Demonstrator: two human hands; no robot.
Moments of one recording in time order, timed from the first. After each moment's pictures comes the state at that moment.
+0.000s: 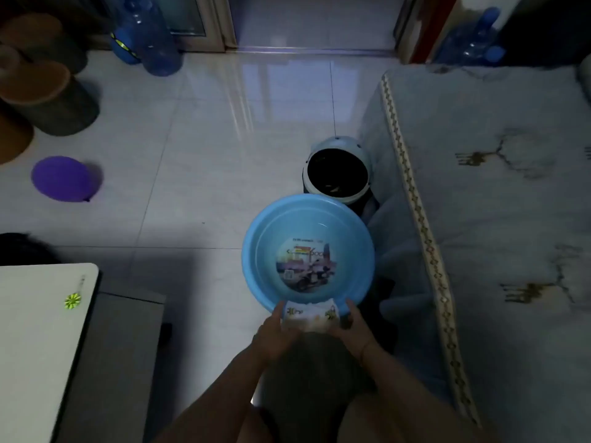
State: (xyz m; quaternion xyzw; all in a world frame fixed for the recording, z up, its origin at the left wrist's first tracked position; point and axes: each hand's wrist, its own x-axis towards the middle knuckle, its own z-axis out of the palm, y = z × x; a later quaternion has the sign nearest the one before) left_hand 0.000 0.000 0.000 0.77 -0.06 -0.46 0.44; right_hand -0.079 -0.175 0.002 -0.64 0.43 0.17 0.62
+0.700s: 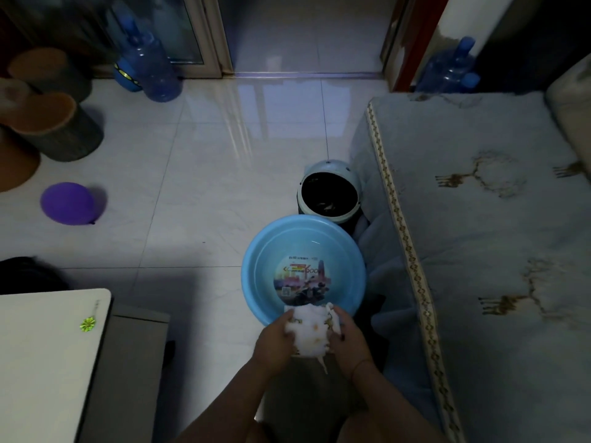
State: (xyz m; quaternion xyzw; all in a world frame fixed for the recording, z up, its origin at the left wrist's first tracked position) left_hand 0.004 -0.019 0.057 0.82 -0.05 -0.40 0.42; right_hand -0.077 -0.165 0.070 -0.68 0.38 0.10 0.62
